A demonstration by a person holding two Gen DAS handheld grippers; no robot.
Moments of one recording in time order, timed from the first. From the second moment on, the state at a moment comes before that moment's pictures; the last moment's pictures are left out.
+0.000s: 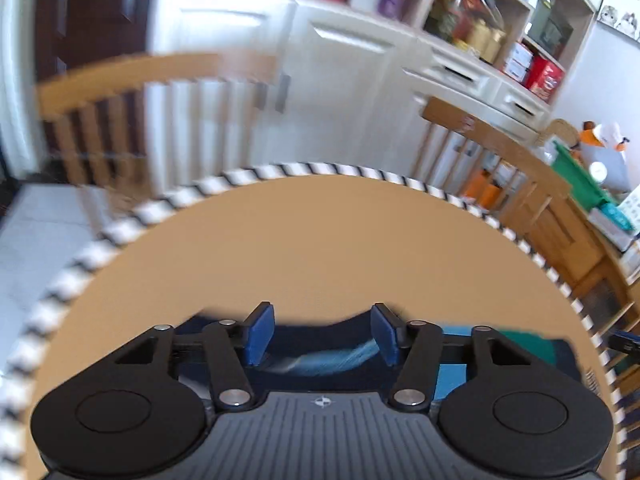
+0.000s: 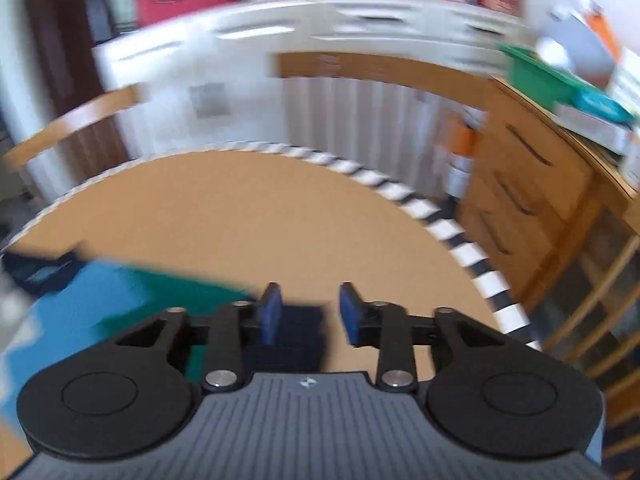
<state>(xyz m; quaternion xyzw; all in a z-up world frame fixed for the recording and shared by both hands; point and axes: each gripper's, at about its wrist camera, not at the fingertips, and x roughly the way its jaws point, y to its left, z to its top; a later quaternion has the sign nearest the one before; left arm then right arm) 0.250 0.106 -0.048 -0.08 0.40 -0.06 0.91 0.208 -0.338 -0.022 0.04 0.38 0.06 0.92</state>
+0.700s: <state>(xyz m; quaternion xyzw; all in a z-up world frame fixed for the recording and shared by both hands) 0.140 0.020 -0.138 0.02 0.45 -0.02 0.89 0.171 -0.197 -0.088 0.01 0.47 0.20 0.86</state>
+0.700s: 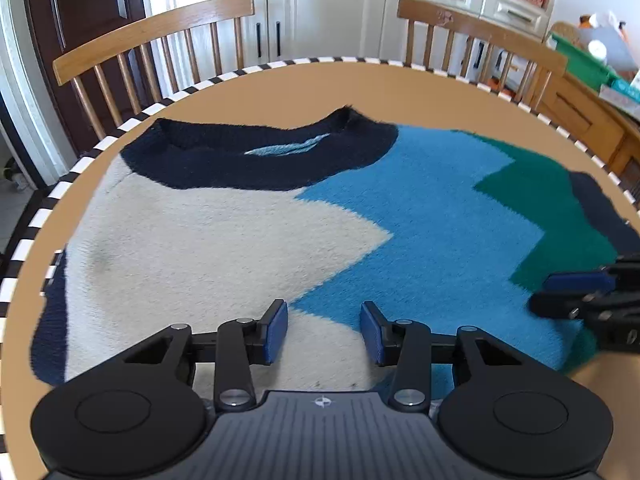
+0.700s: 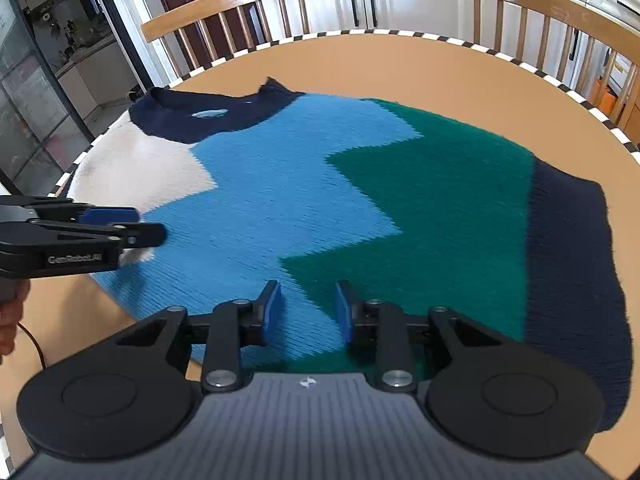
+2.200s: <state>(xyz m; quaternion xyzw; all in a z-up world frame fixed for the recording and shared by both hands) 0.088 0.044 -0.138 -0.28 0.47 0.18 0.82 0.189 -0.320 -0.096 0.08 0.50 0.03 0.86</state>
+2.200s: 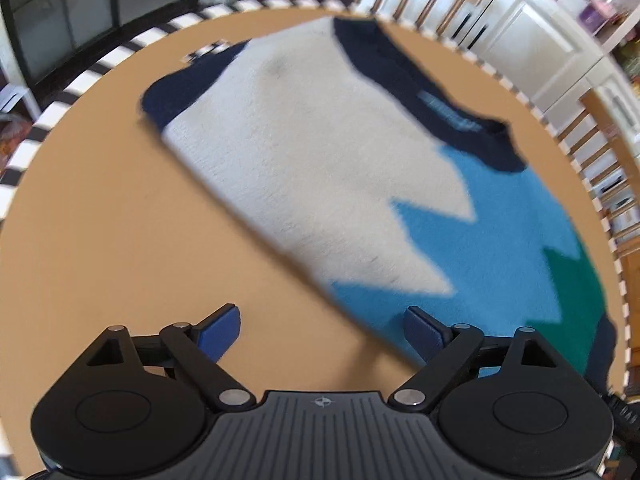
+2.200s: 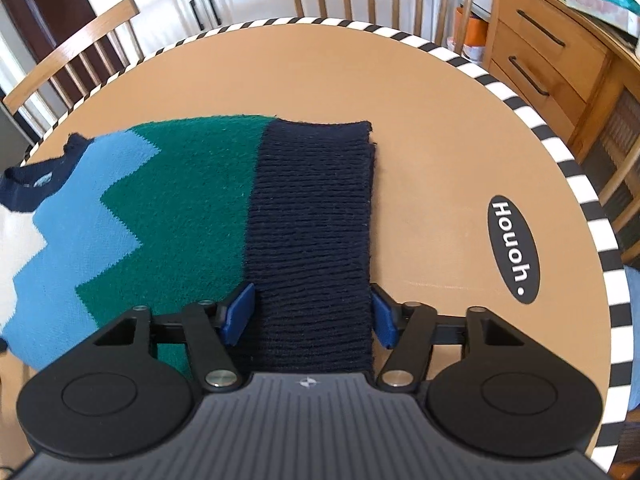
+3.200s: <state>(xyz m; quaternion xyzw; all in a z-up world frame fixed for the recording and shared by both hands) 0.226 0.032 -0.142 0.03 0.46 0.05 0.88 0.072 -0.126 -0.088 0.12 0.61 0.27 0.74</state>
